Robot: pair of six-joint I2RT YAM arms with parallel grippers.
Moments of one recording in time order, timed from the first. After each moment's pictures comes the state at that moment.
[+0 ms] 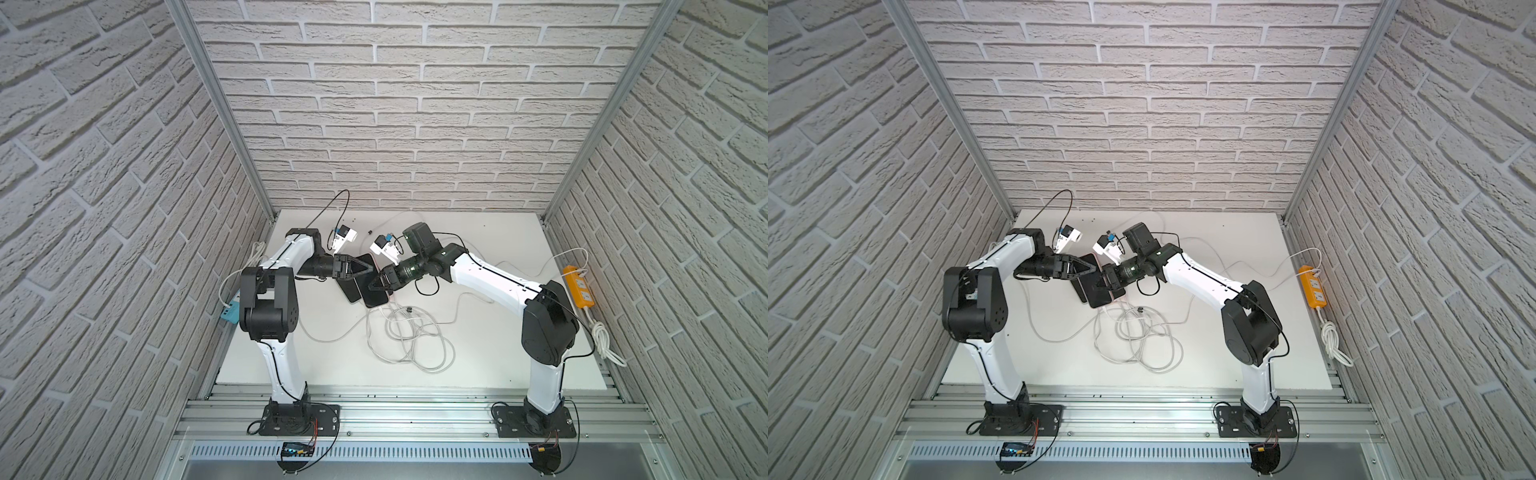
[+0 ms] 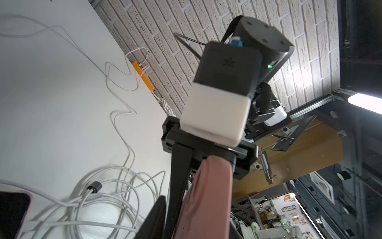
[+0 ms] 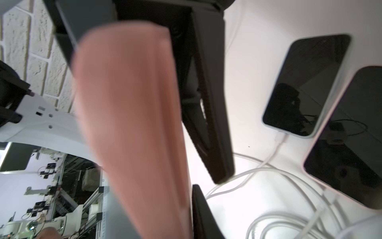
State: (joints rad) left arm 0.00 1.95 1.51 -1.69 1.54 1.17; right arm 0.75 1.93 1.62 -0.46 -0.84 0.28
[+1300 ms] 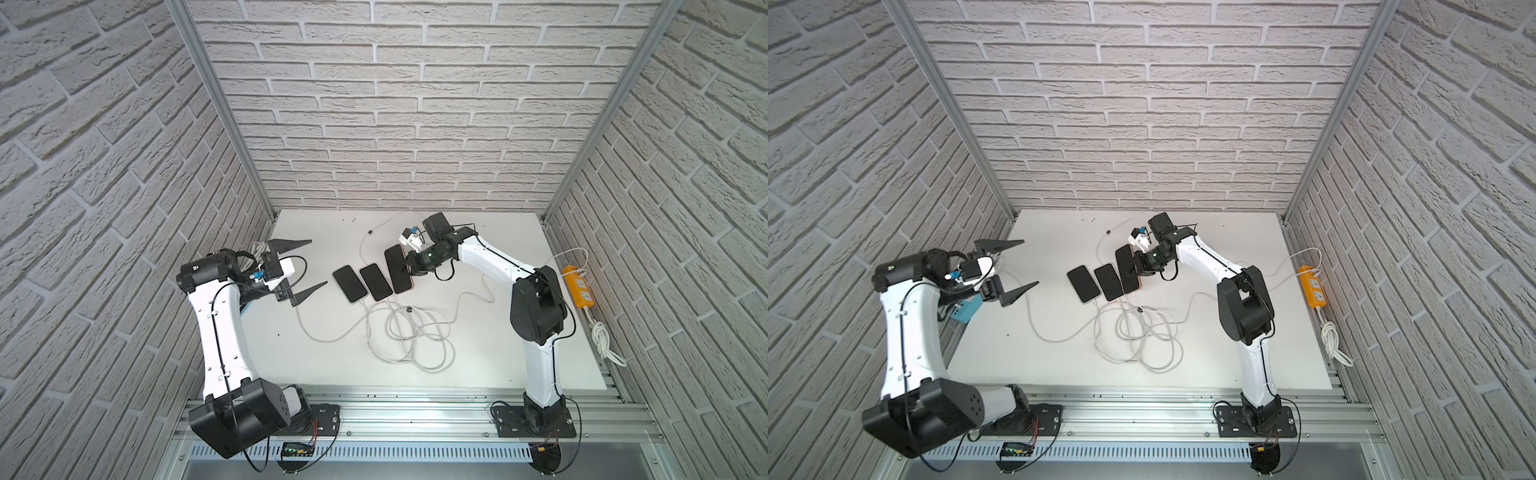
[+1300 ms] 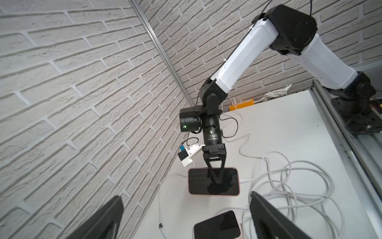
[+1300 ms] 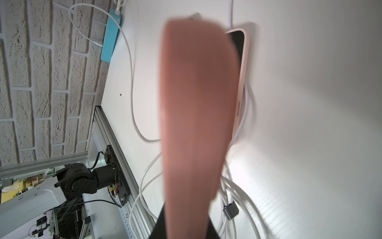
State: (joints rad) left arm 0.51 1.27 1.47 -1.70 1.56 2.11; right arm 0.53 2.11 1.78 -0.76 -0.69 0.23
